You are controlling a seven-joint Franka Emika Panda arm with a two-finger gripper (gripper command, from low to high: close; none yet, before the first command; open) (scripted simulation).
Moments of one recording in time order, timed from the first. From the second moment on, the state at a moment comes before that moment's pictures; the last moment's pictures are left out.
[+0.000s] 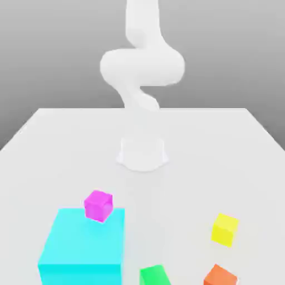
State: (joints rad) arm 0.02 -0.71 0.00 -2.30 -0.01 2.33 0.76
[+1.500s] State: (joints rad) arm 0.21 0.40 0.08 -2.27 -0.07 2.67 0.27
